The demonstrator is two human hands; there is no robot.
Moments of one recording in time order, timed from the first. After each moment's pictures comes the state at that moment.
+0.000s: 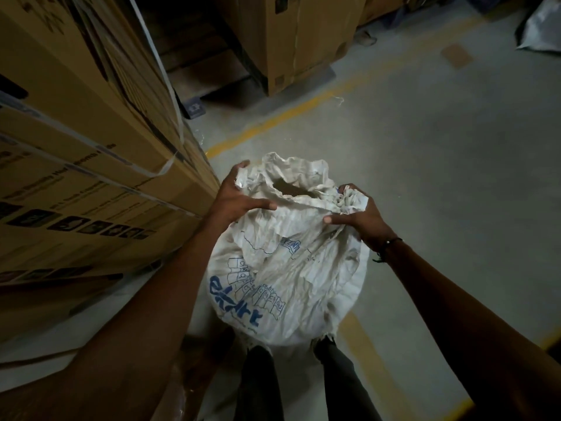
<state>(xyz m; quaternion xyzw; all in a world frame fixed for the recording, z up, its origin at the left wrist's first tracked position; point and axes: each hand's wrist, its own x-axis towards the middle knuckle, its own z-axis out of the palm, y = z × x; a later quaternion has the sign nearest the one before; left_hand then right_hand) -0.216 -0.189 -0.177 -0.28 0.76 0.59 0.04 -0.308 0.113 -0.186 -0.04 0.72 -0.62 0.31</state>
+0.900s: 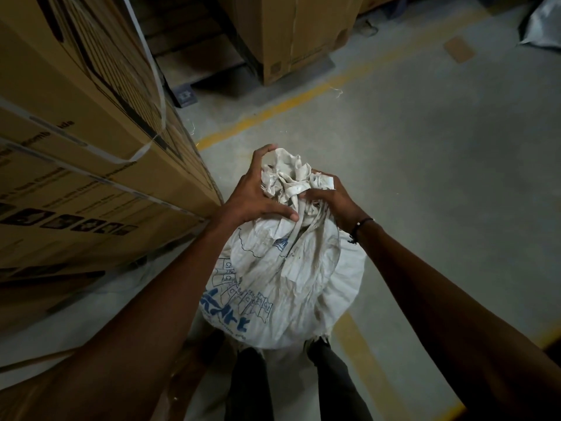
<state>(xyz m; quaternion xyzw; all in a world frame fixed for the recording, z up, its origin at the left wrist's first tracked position) -0.237 -0.152 -0.190 -0.13 0.81 0.57 0.07 -0.319 0.049 -0.202 -0.07 0.67 -0.63 0.39</state>
